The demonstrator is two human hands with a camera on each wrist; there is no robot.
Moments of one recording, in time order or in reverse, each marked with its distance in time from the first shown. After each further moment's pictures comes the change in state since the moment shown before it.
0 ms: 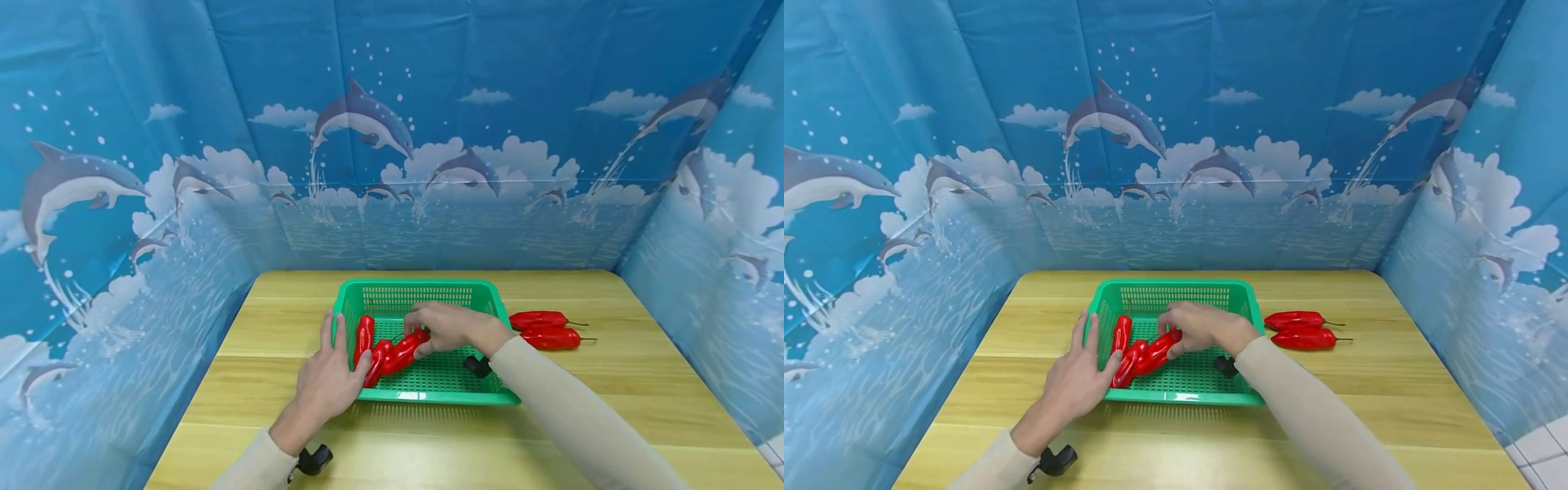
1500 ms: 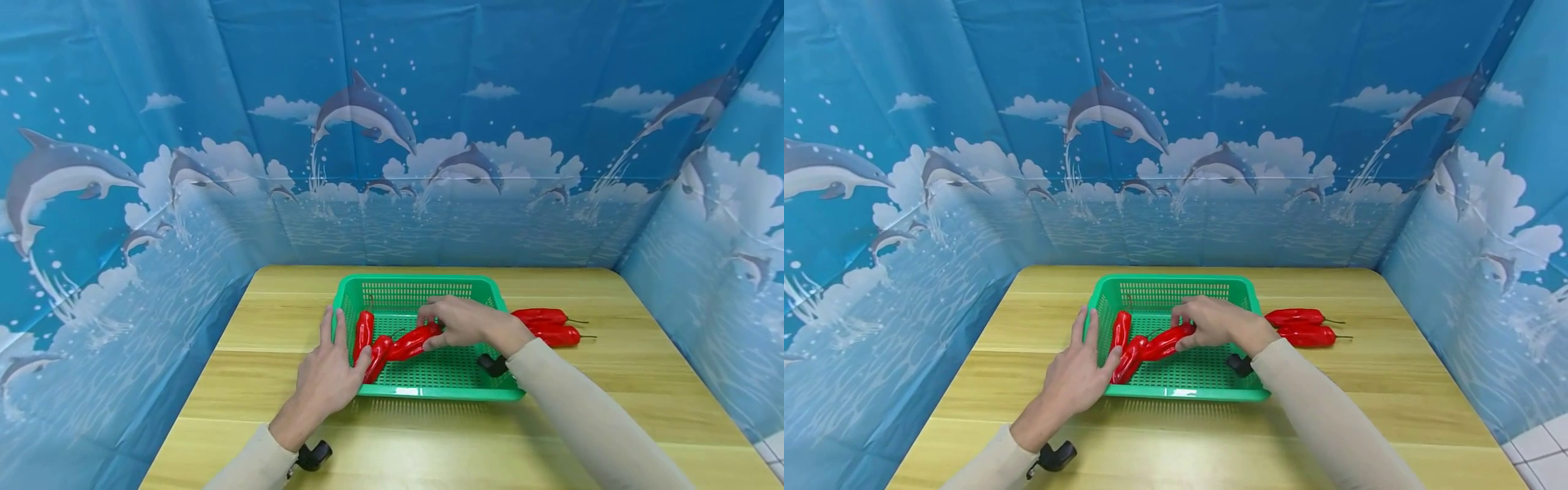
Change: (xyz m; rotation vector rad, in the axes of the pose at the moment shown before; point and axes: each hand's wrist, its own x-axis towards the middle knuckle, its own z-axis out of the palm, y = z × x) left_hand 0.003 -0.002 -0.001 -0.034 0.012 0.013; right_hand -0.019 0.012 -0.008 0.018 0.035 0.059
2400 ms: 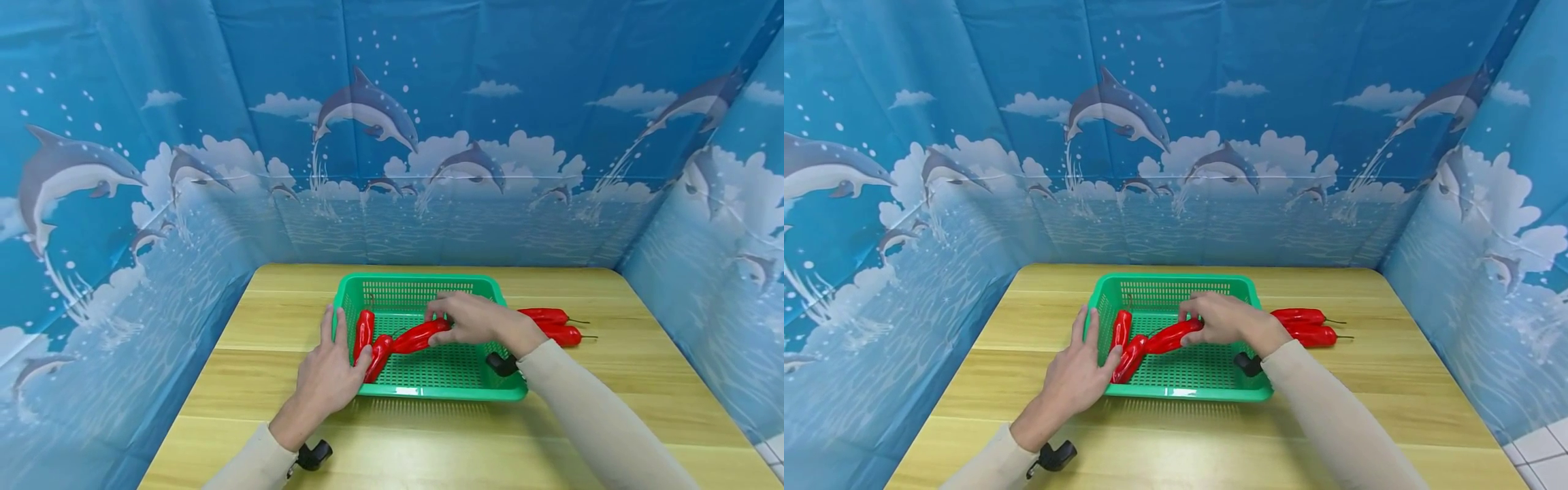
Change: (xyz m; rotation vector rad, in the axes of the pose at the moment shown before) left_hand 0.000 -0.001 0.001 -0.009 0.006 -0.004; right_hand -0.012 0.005 -0.009 0.022 0.037 -0.001
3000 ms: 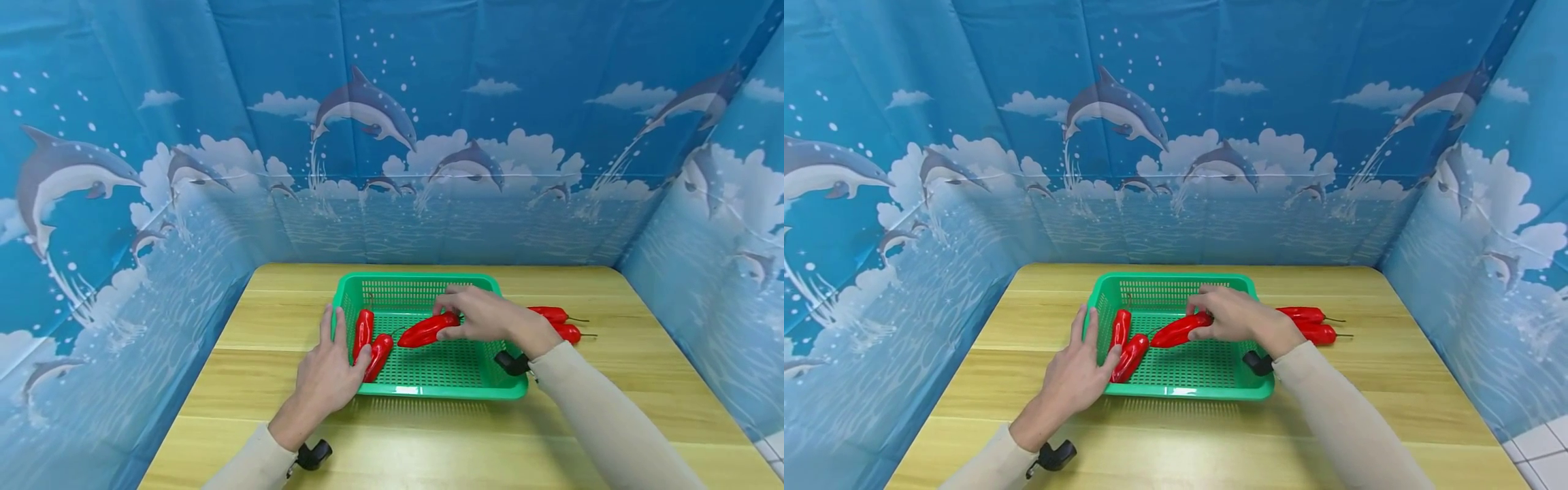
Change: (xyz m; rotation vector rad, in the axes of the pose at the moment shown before) left_hand -0.002 0.002 -0.003 0.006 -0.007 -0.002; right_hand -0.018 0.002 -0.011 -0.001 0.062 0.005
